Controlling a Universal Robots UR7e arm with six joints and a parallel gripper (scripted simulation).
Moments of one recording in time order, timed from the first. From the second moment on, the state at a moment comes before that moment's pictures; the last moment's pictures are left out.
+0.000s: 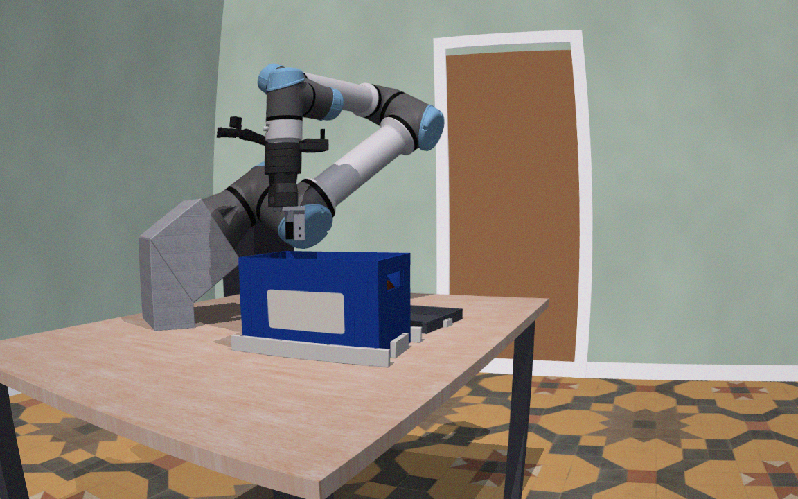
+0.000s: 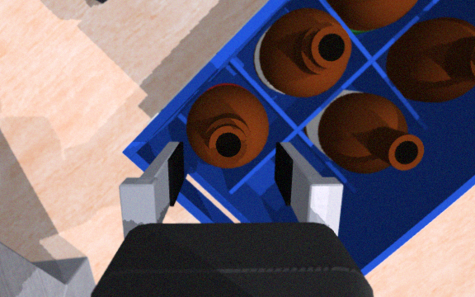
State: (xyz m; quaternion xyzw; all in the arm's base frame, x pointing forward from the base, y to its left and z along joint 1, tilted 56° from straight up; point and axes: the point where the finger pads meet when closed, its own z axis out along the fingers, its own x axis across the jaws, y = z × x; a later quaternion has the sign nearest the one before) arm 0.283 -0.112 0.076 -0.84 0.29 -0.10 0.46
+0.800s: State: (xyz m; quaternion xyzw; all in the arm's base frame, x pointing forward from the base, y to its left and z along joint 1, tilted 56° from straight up) arm 0.273 -0.128 0.090 -0.84 0.29 -0.10 0.46
